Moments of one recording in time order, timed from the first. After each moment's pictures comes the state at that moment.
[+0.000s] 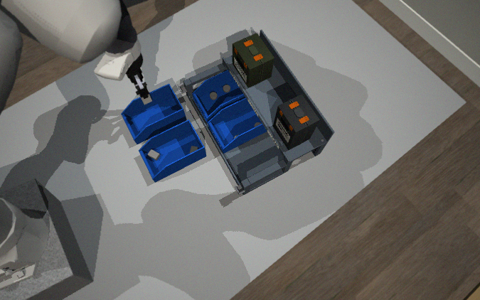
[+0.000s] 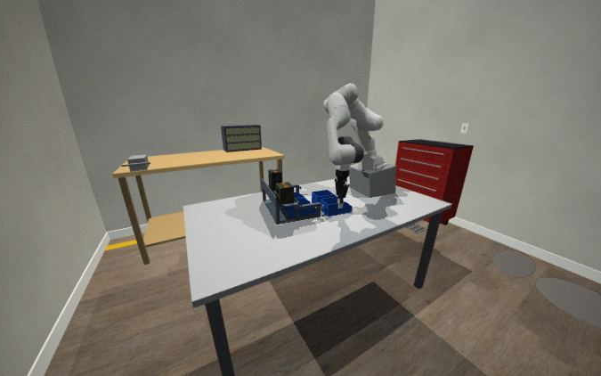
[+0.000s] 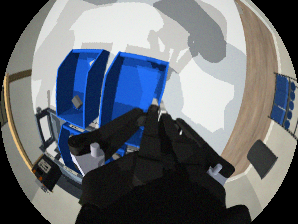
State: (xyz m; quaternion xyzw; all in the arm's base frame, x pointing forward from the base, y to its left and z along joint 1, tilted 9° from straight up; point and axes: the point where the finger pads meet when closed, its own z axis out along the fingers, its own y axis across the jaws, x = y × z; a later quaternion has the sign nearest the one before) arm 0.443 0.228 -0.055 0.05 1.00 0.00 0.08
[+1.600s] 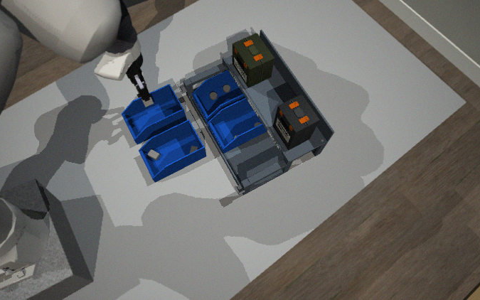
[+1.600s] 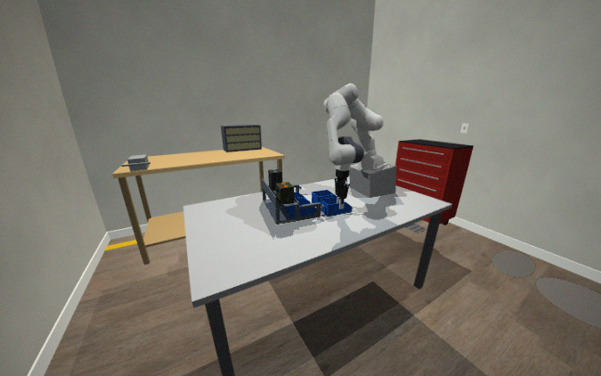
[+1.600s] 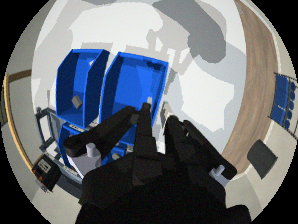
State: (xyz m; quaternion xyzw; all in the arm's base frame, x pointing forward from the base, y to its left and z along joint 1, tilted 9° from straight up) arm 0.443 0.228 -0.055 0.05 1.00 0.00 0.08
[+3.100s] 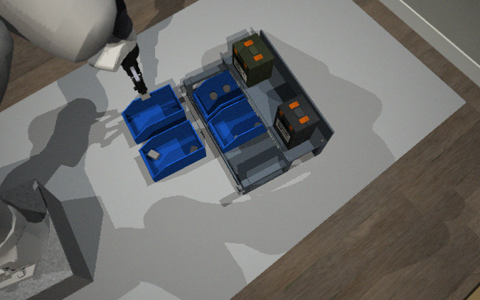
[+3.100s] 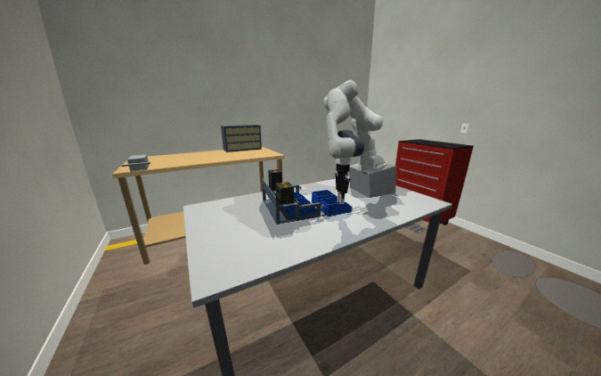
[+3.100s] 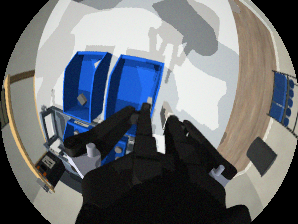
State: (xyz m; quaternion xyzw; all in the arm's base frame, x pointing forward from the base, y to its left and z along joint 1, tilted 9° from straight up) arm 0.439 0.232 -0.022 0.06 1.00 0.00 0.08
